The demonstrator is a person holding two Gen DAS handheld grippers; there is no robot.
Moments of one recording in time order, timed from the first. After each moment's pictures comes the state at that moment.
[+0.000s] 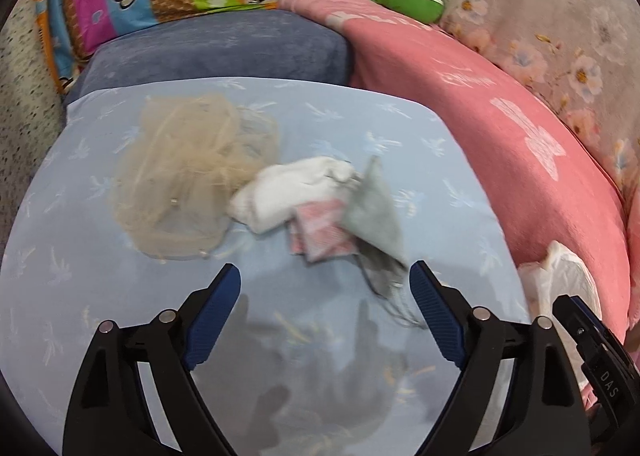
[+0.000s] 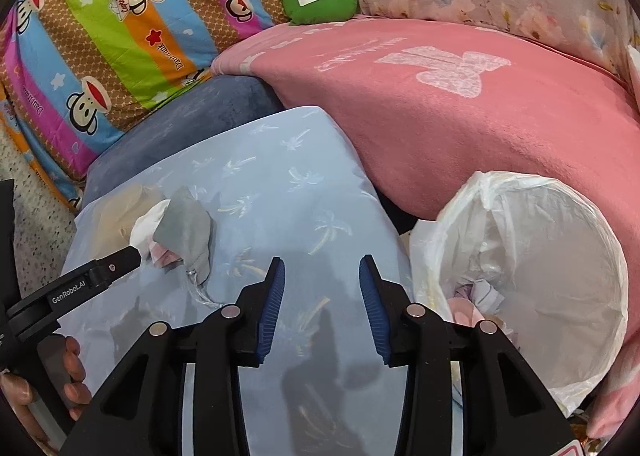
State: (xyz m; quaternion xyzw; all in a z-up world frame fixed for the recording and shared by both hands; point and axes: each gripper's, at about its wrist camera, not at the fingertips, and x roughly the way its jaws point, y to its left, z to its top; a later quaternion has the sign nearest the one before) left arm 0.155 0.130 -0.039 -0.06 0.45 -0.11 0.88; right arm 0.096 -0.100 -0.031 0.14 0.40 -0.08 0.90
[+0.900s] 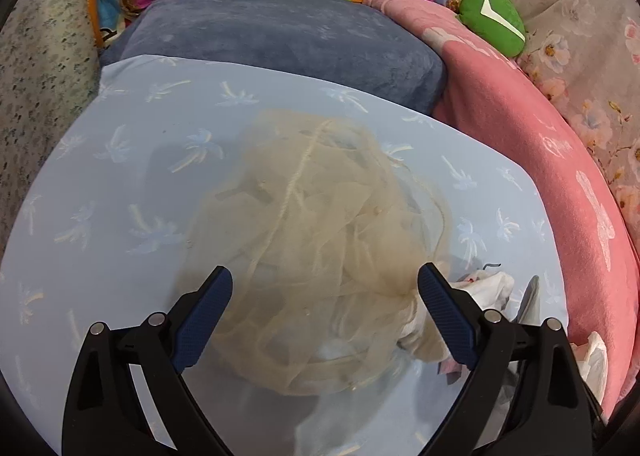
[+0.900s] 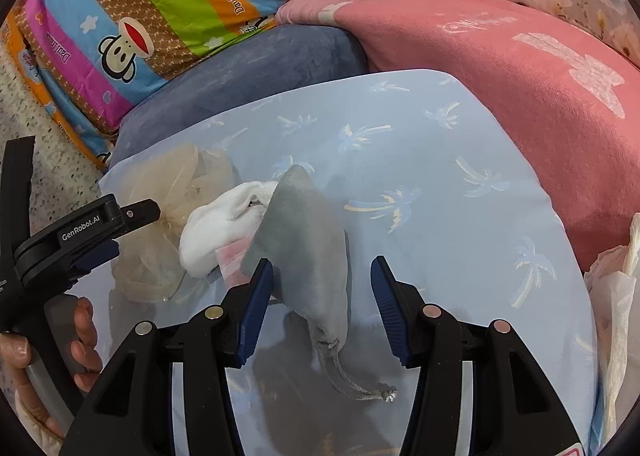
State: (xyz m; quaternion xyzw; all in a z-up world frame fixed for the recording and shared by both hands) left arm 0.240 0.208 -0.068 -0.13 0.47 -0.04 0.87; right arm 0.211 0.005 -0.077 0.12 0.45 0.01 0.88
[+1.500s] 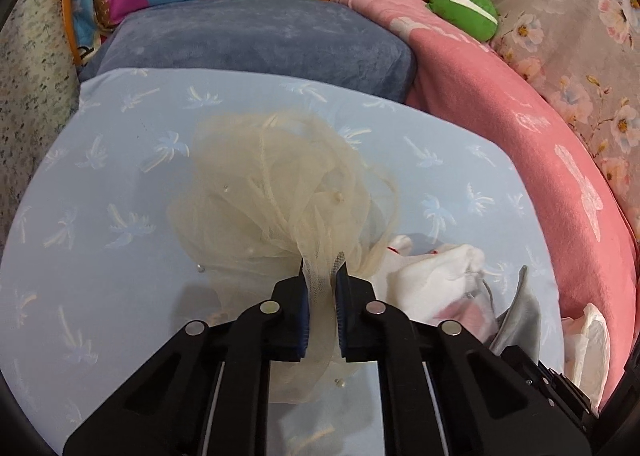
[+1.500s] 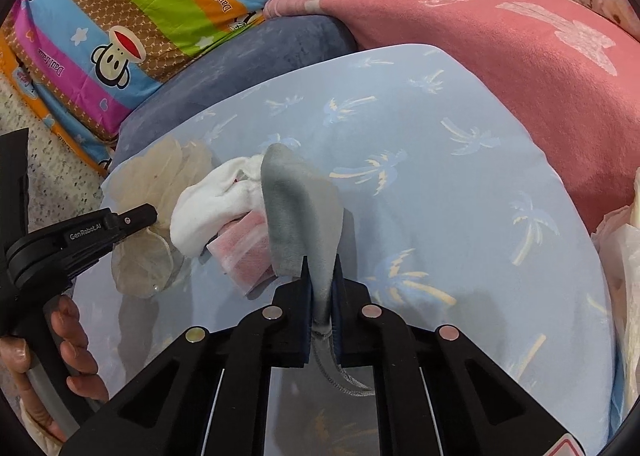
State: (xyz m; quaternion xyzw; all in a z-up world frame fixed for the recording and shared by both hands) left arm 0.218 0.190 -0.052 -0.11 0.46 -0.07 0.88; right arm 0.186 -0.008 -0.081 0.16 0.46 0.01 0.87
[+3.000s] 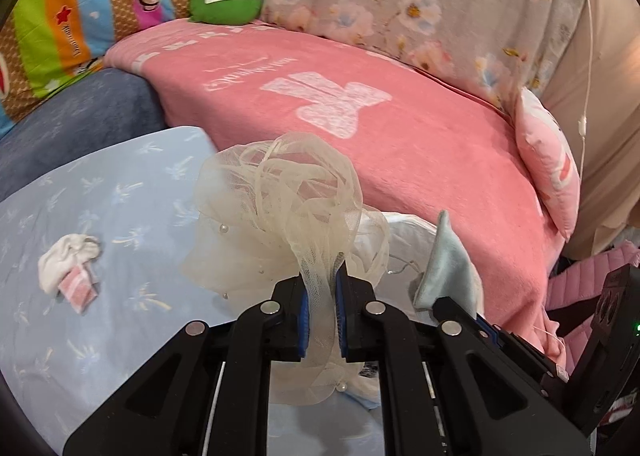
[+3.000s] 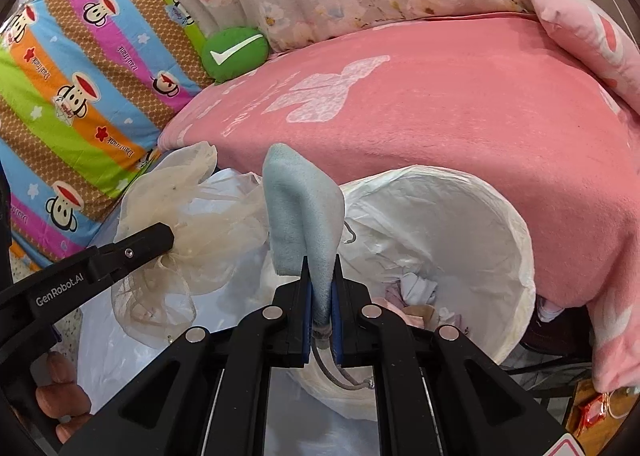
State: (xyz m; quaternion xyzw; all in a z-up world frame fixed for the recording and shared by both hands) left arm 0.086 -0.082 0.022 0.02 0.41 -0.34 0.85; right arm -0.016 -0.243 -0.015 0.27 0.33 -0.17 0.89
